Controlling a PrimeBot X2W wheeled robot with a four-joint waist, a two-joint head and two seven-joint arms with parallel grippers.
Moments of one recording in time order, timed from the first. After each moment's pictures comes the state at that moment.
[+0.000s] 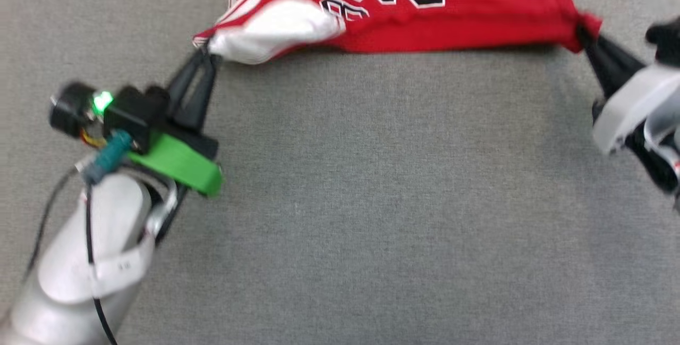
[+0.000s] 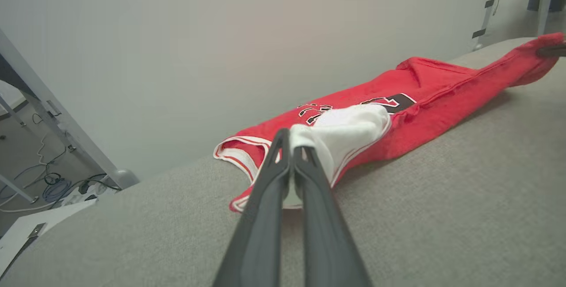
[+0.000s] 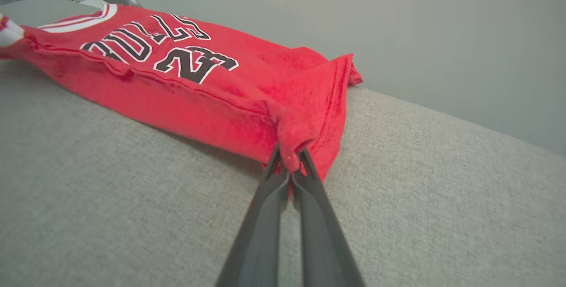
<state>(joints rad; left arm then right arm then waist) -0.60 0.53 -0.50 0.16 -0.41 -0.02 -0.26 -0.85 -0.60 0.70 0.55 0.73 0.13 -0.15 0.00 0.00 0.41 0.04</state>
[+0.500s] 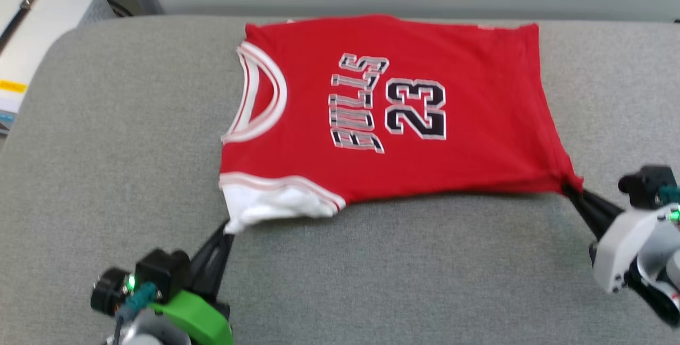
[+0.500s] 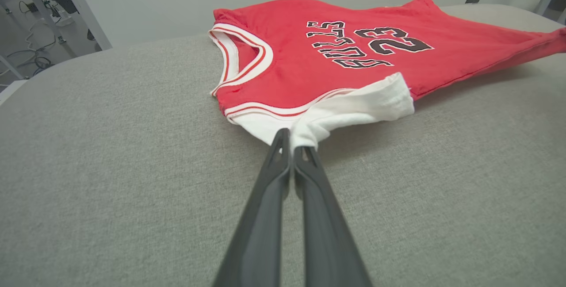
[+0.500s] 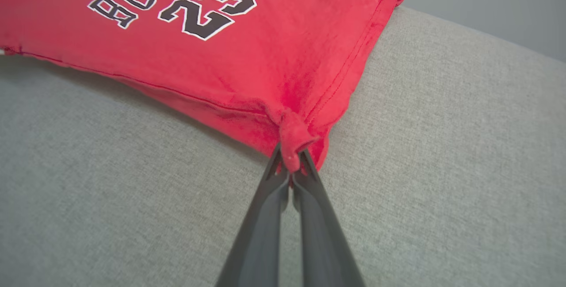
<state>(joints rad) -0.13 0.54 -0.53 0.09 -0.53 0.04 -0.25 -0.46 -0.70 0.74 0.41 0.77 0.13 -0.12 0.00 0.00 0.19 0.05</state>
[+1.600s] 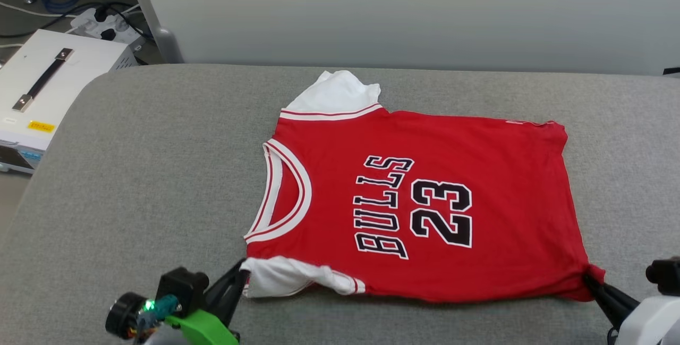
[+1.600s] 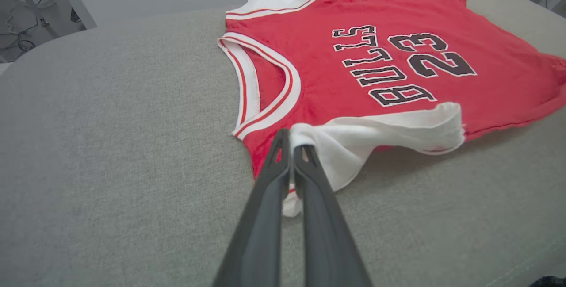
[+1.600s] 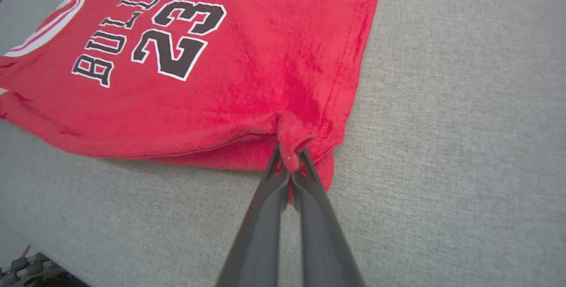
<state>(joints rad) -0.04 0.56 -0.60 0.05 -0.58 0.05 -0.11 0.04 -0.64 0.36 0.20 0.77 0.13 0.06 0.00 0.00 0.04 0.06</state>
